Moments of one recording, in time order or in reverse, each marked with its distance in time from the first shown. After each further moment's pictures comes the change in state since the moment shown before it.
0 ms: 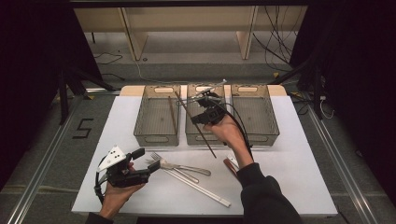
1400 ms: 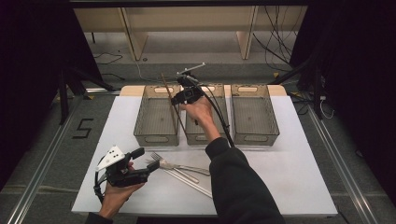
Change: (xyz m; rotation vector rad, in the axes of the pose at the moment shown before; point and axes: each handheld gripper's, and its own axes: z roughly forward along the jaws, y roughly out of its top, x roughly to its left) left arm 0.002 0.001 -0.001 -0.010 -0.007 -0.009; right arm -0.001 0.075 0.060 -0.052 0.033 0.160
